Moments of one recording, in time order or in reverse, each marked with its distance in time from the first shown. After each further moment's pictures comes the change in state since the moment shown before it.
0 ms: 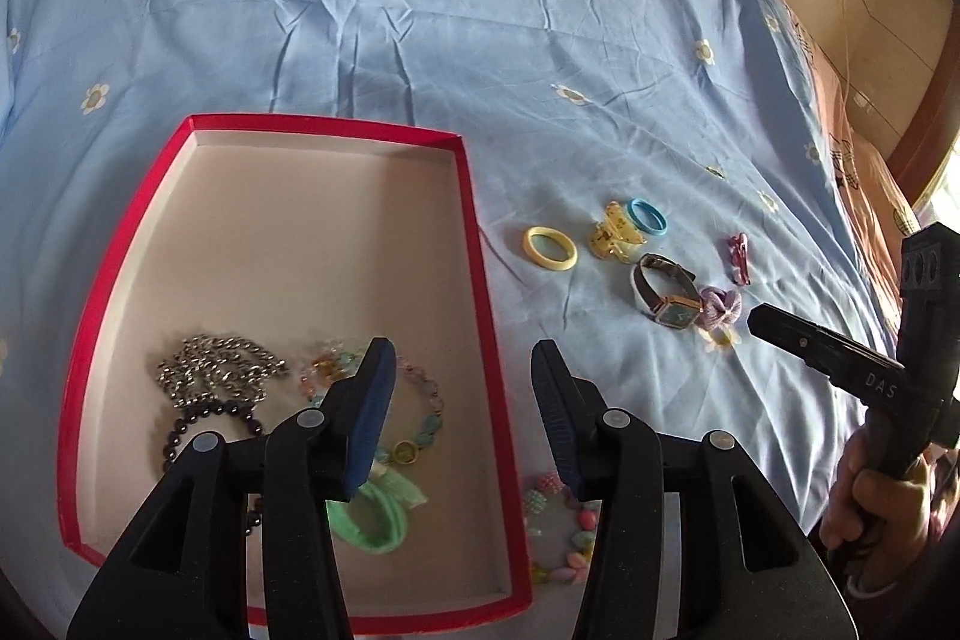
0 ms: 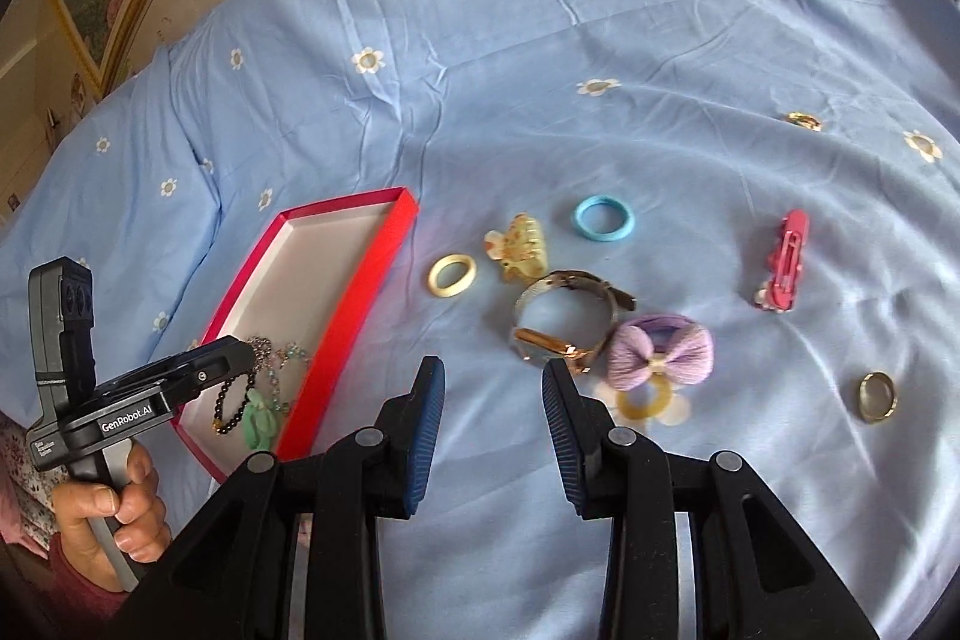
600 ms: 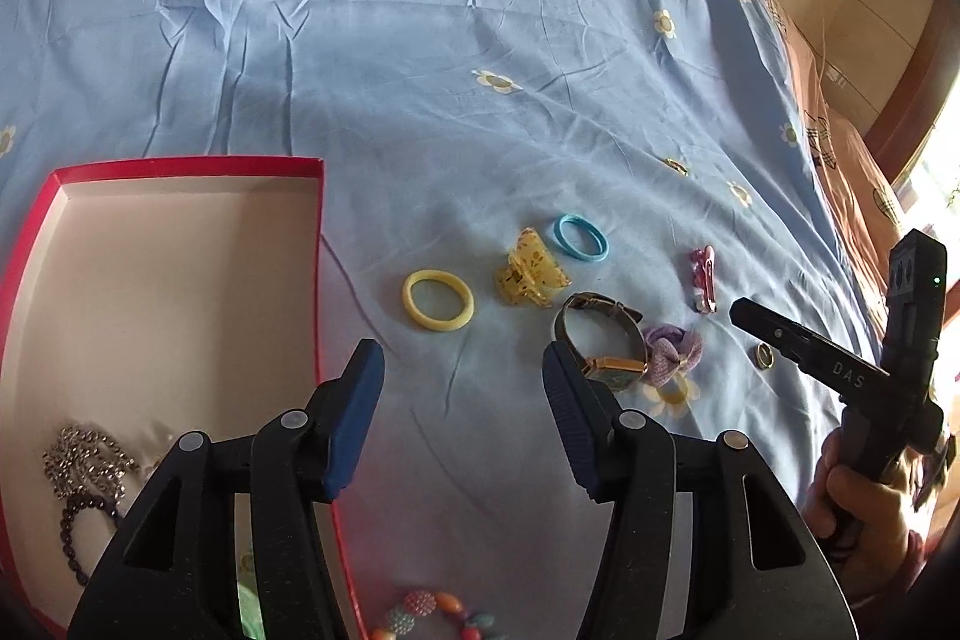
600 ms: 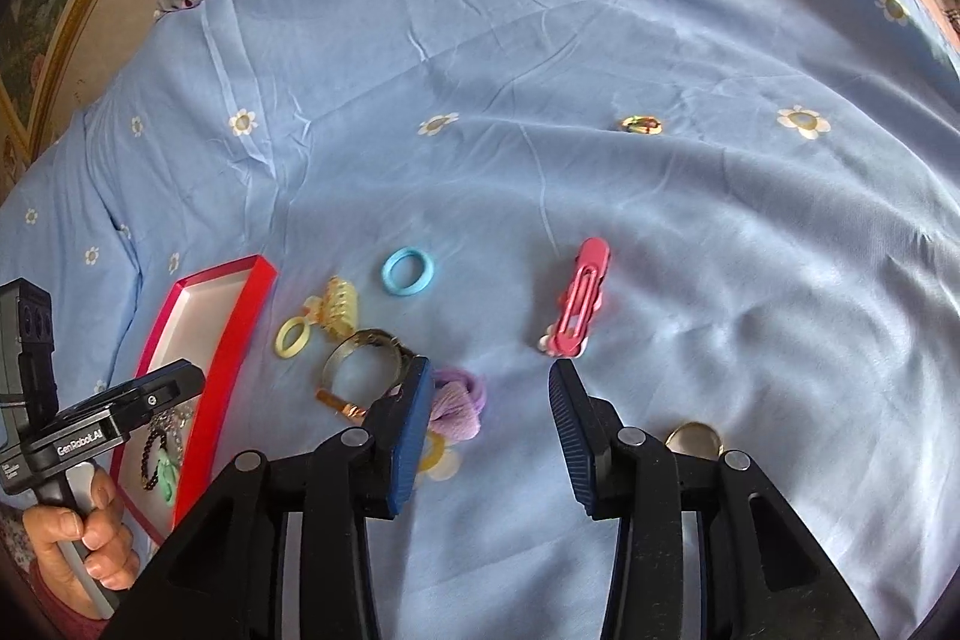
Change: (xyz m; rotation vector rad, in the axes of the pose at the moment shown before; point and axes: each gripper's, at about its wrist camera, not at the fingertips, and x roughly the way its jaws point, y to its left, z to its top) left arm 0.056 -0.055 0.040 0.045 0.054 -0.083; right arm -0.011 -0.082 0.020 0.130 -0.048 -0.173
